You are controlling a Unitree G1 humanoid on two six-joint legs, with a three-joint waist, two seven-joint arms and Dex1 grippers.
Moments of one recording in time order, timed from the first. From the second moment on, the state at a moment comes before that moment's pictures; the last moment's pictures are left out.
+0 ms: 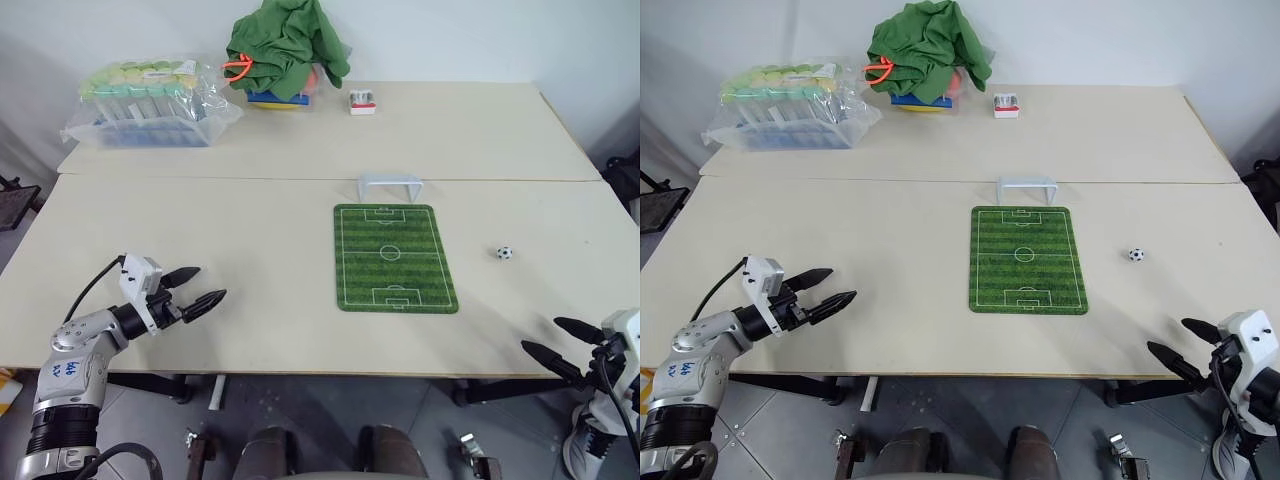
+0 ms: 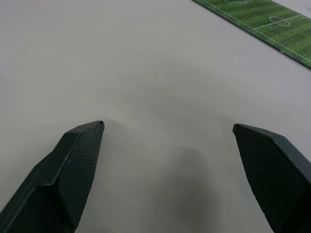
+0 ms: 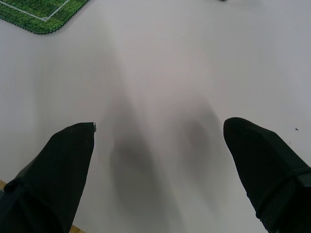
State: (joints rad) left arm -0.18 0.63 0.26 0.22 -0.43 0.23 -0.92; right arm 0.25 -0.80 -0.52 0.11 0.47 0.19 0.99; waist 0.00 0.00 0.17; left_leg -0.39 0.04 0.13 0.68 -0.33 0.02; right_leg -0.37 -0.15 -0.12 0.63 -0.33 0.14
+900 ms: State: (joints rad) left arm -0.33 0.50 0.15 0.13 -0.46 0.26 -0.94; right arm -0.31 -0.77 -0.32 0.34 0.39 0.29 0.80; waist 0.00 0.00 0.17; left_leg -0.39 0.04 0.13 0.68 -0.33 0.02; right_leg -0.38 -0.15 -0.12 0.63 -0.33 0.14
